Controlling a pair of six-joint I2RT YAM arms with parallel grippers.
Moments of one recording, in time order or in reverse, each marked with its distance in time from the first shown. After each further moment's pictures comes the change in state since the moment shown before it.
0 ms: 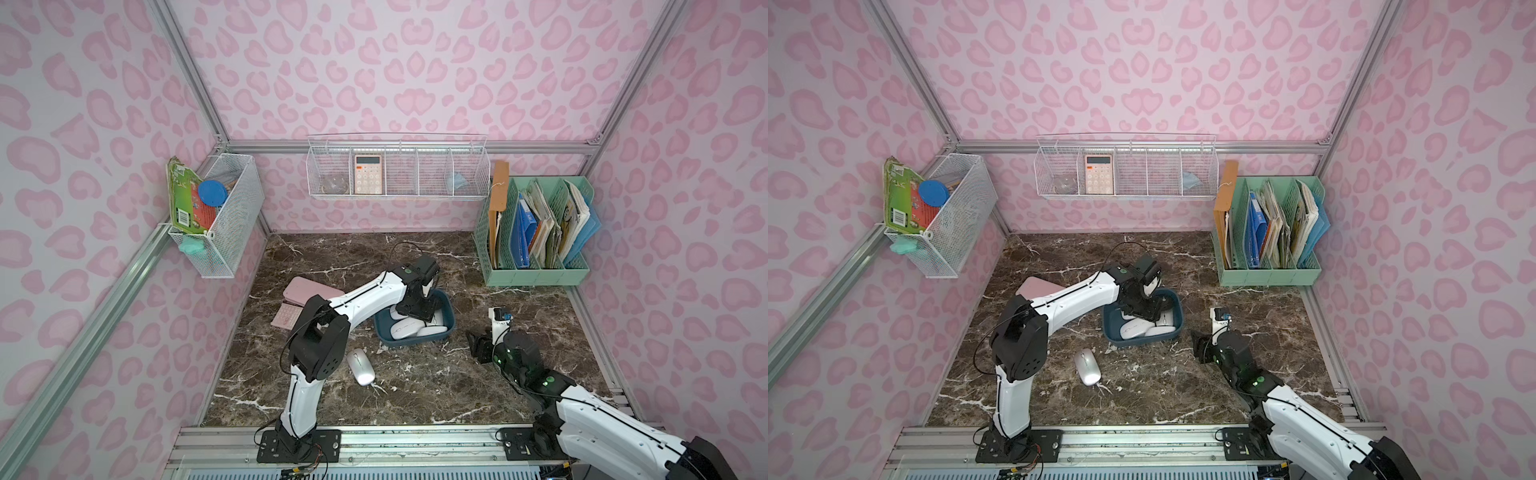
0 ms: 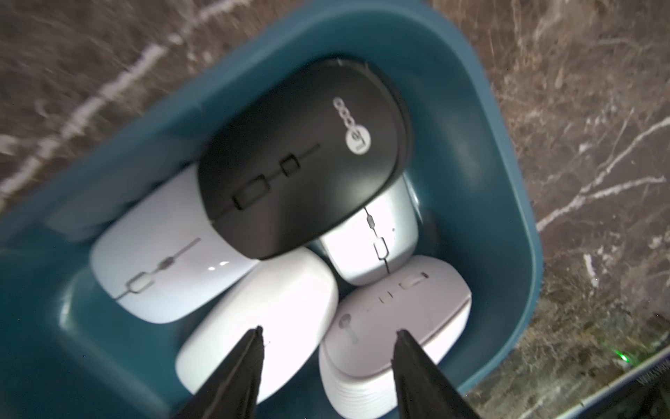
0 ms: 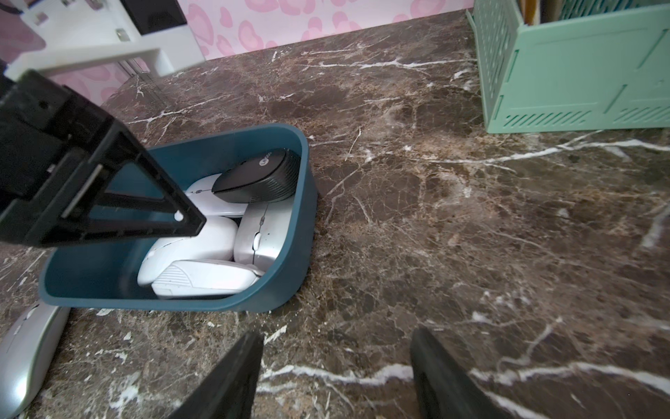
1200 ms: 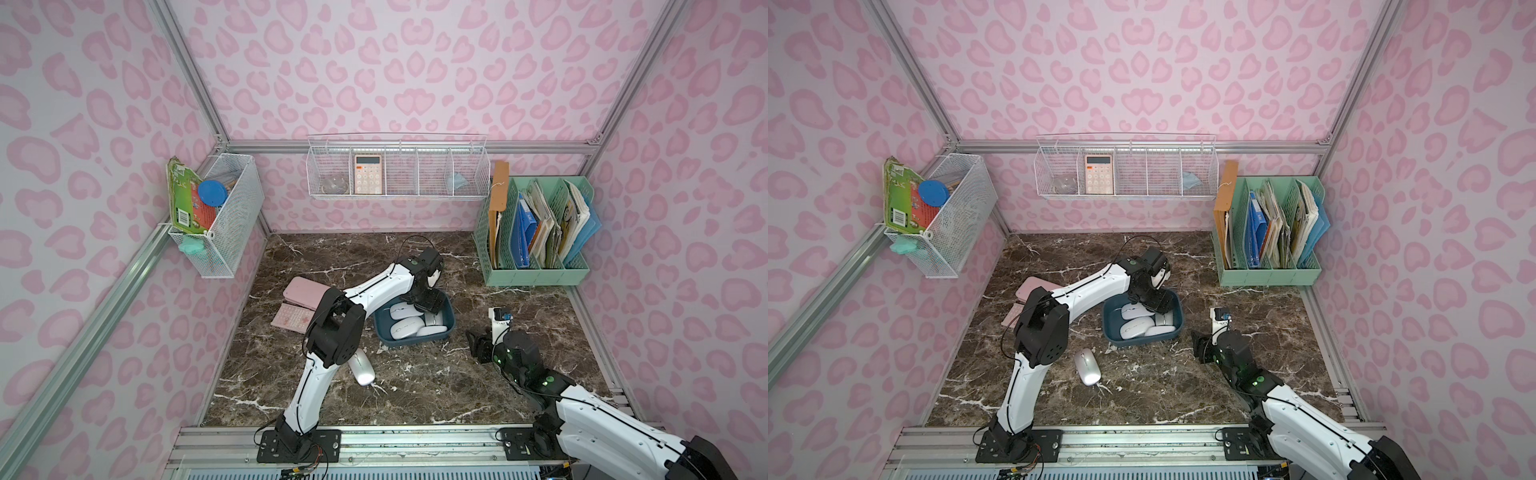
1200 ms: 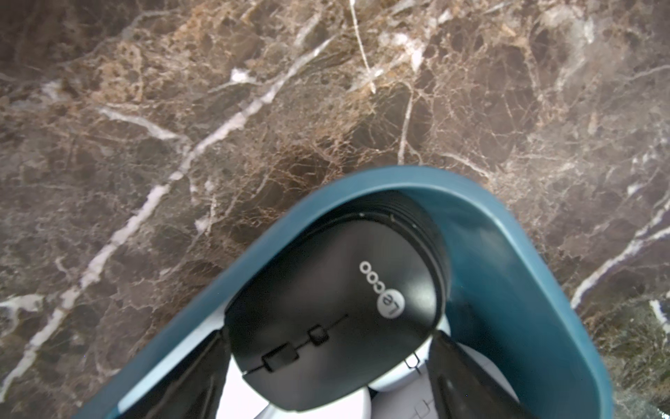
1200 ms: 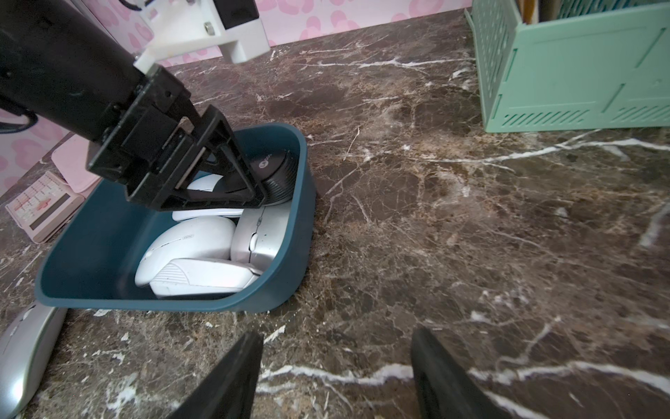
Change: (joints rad) left arm 0.028 0.193 0.210 -0.026 0.027 0.194; right arm 0.000 0.004 0.000 0.000 0.004 0.000
